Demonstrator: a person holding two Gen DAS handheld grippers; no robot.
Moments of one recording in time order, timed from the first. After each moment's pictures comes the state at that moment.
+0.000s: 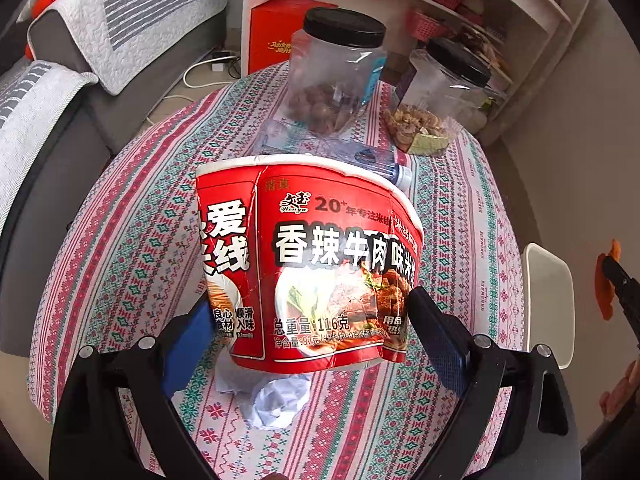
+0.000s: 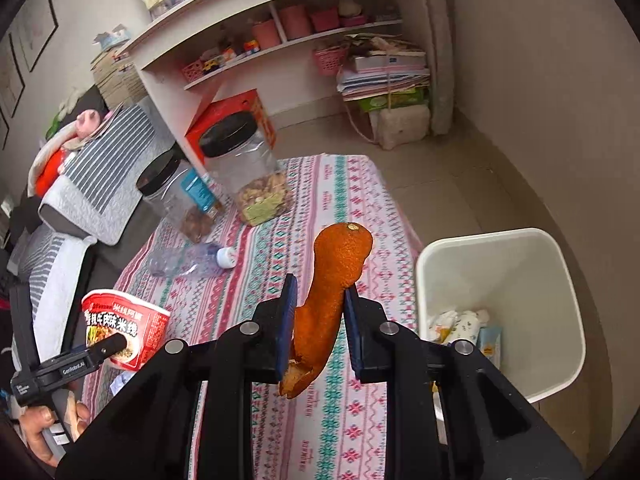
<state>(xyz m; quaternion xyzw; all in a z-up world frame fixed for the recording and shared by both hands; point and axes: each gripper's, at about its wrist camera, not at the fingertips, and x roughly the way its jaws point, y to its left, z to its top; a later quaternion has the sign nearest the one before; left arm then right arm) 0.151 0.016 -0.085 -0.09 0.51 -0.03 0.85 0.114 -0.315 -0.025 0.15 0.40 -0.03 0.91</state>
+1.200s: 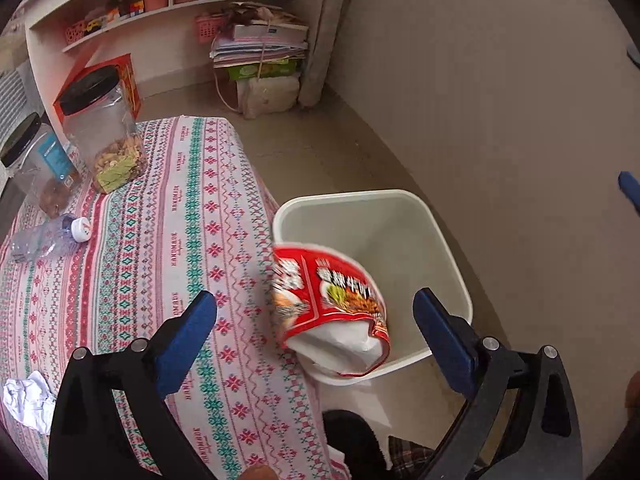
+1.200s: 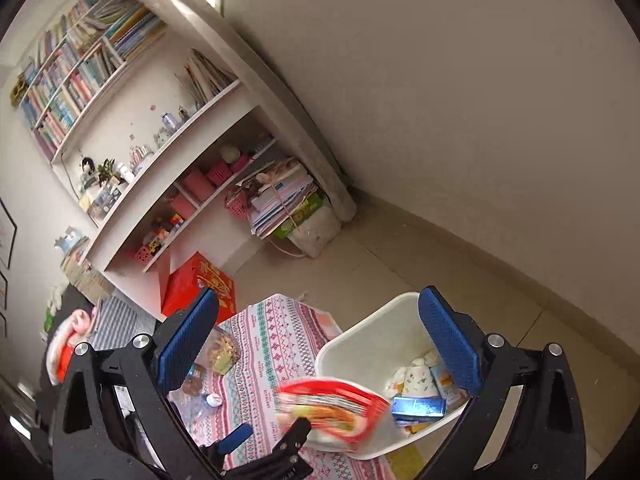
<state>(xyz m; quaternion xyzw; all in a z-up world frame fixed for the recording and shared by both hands) 0.115 -0.302 -0.072 0.05 0.47 -0.23 0.85 0.008 -0.477 0.051 0.32 0.22 -0.14 0.91</state>
